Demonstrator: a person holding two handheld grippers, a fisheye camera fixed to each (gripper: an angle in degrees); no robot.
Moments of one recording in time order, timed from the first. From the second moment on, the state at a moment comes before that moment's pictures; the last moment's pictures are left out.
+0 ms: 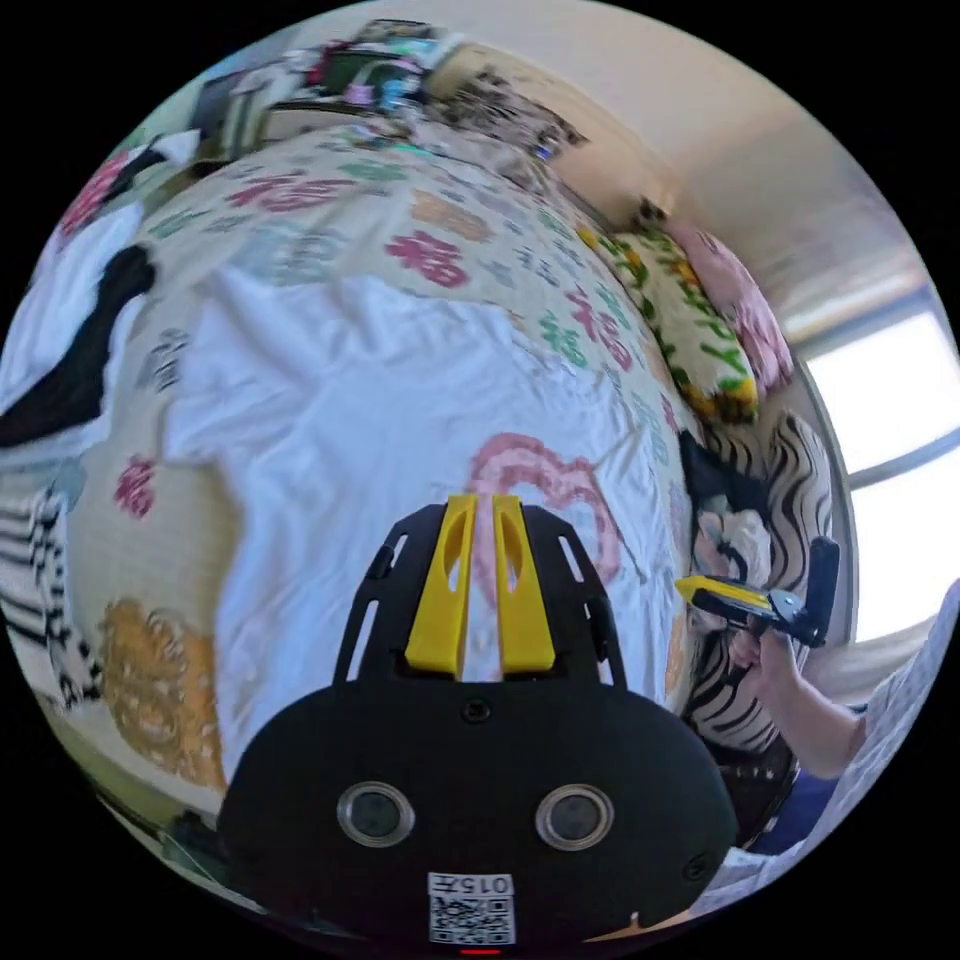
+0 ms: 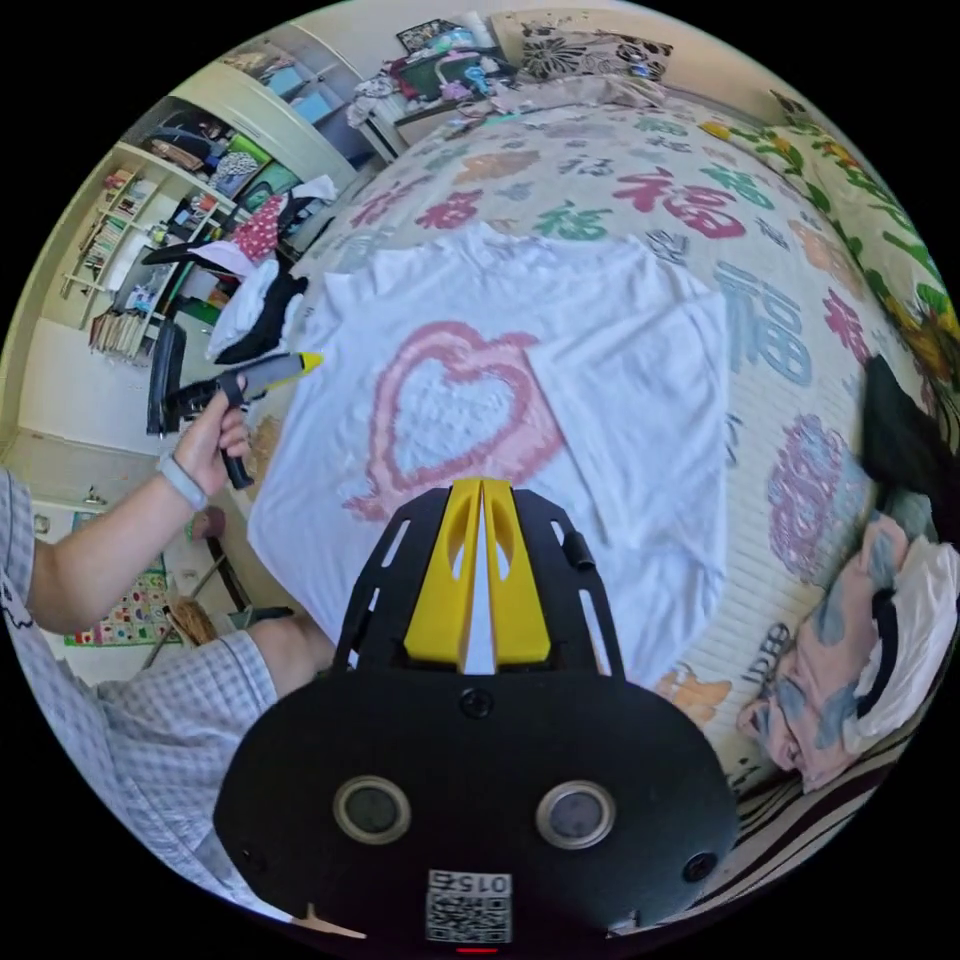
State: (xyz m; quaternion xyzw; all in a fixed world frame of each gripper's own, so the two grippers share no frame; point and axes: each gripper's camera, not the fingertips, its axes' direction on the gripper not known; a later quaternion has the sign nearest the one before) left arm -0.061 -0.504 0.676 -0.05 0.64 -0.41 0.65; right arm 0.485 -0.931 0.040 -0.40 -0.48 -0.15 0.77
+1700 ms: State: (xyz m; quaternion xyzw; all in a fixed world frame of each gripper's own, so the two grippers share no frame) left arm -0.144 -0.494 0.586 0.02 0.68 -0.33 0.66; right arm 0.365 -1.129 0.136 -0.34 -0.59 -0.07 0.73
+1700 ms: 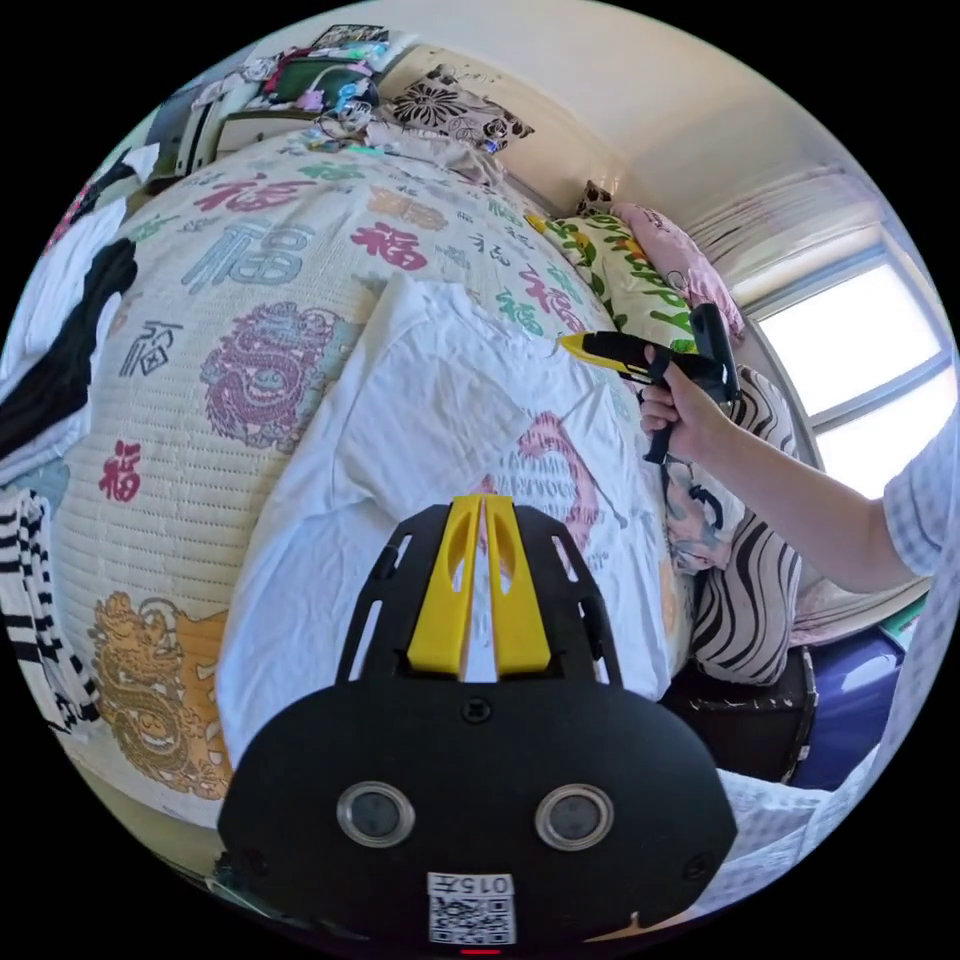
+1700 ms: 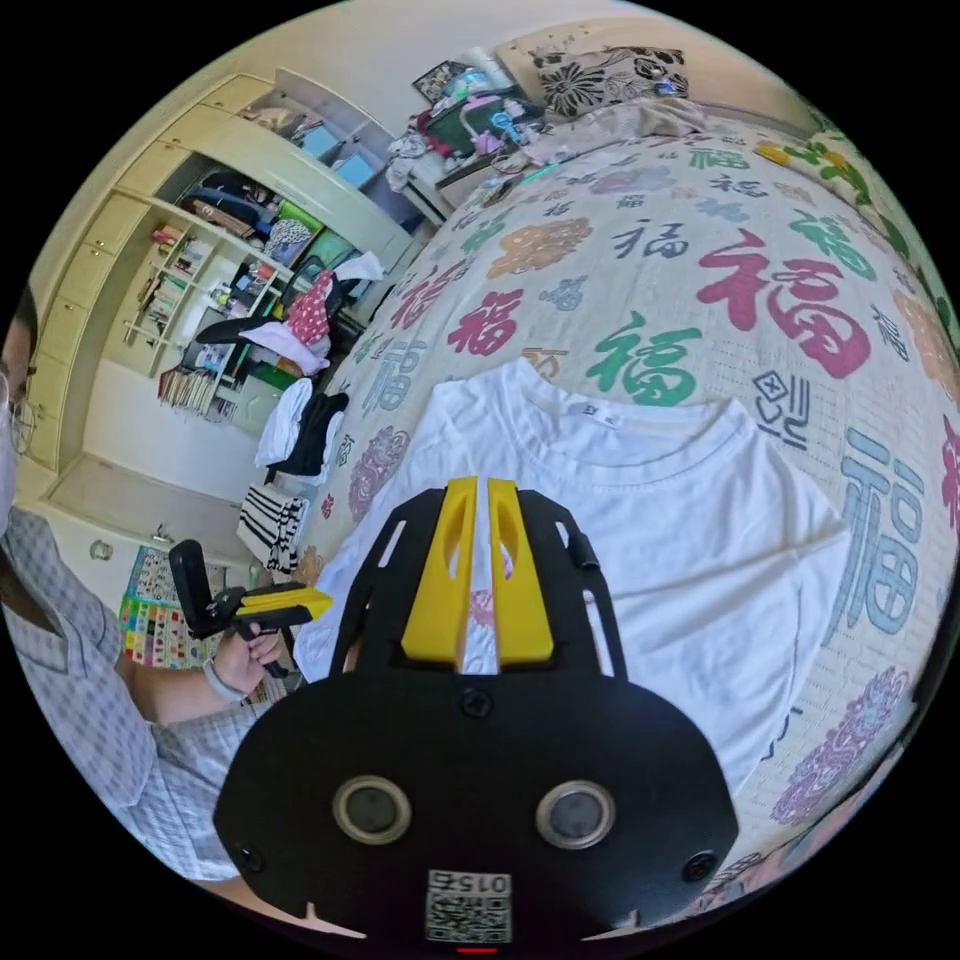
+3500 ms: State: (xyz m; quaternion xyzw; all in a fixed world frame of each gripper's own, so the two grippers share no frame) left arm -0.185 -0.840 0.580 0.09 0.62 -0.09 0.78; right arm 0.520 -1.117 0.173 -0.36 -0.39 -0.13 0.84
